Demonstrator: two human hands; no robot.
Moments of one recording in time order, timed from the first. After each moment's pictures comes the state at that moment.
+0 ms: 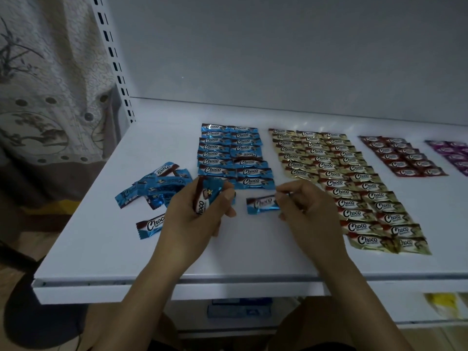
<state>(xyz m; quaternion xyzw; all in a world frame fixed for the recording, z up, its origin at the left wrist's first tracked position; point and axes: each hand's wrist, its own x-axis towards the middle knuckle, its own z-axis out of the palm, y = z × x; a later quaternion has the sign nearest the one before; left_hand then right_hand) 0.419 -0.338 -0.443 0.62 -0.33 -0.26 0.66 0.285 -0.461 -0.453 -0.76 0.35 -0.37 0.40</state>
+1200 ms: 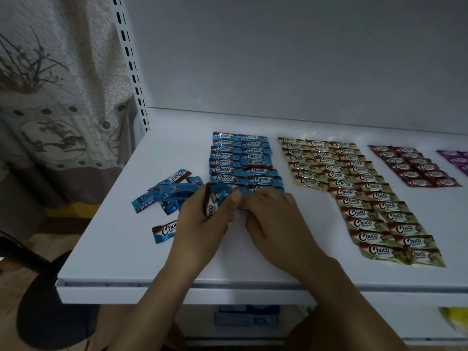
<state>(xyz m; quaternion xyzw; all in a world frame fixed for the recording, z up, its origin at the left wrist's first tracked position) 0.421 -0.339 -0.447 0.62 -0.32 -0.21 0.68 0.324 -0.447 -0.462 -0.95 0.16 -0.24 0.09</state>
